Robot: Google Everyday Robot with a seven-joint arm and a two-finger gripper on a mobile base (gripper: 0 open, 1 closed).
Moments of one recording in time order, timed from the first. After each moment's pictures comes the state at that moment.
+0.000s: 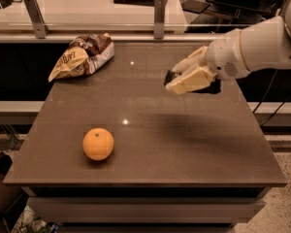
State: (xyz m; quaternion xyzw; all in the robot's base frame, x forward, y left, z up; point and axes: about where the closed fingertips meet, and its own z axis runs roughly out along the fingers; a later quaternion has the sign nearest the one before) arm 0.547 -0.089 0.938 -0.53 0.71 0.19 0.42
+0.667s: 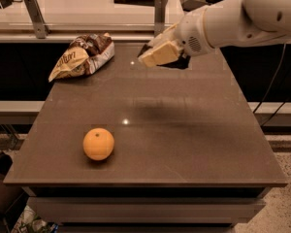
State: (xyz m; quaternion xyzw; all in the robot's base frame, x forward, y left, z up) arm 0.607 -0.033 0.975 -0.50 0.71 0.18 0.47
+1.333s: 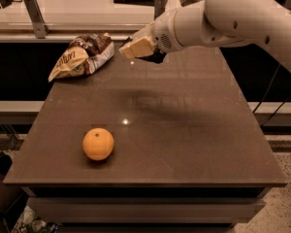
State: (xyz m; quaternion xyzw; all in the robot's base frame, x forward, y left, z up) arm 0.656 0.013 0.969 -0.46 0.71 0.17 0.50
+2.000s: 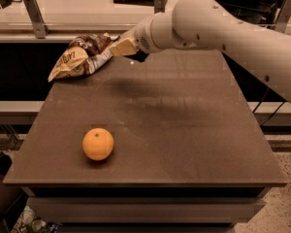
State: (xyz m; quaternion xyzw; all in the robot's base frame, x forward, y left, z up) arm 0.710 0.048 0.946 -0.42 0.72 0.15 0.52
